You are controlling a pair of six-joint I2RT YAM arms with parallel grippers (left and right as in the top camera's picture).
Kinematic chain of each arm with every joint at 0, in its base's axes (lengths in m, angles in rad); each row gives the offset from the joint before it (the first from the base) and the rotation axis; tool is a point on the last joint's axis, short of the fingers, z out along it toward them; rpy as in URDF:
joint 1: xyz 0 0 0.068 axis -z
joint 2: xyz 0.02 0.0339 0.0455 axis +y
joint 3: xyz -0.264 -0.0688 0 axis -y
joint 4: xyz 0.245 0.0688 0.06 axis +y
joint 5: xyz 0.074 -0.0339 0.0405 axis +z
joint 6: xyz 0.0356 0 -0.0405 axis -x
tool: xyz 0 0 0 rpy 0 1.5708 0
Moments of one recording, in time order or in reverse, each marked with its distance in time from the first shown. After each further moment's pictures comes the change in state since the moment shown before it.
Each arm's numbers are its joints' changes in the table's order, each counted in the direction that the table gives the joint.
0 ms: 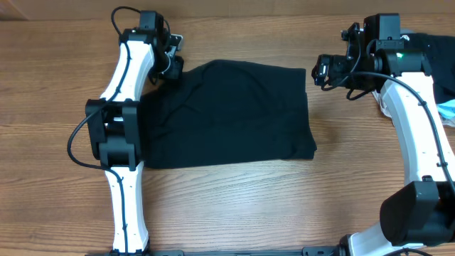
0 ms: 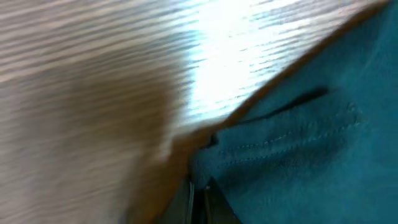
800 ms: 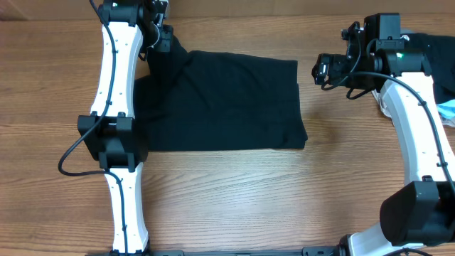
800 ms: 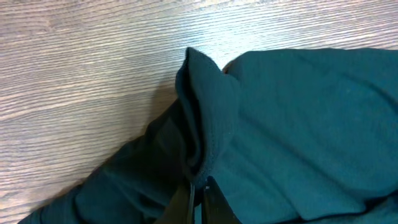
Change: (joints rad) left arm 0.000 -0.018 0.391 0.277 0.066 0.103; right arm 0.000 0.000 0.000 -0.006 0.000 0.000
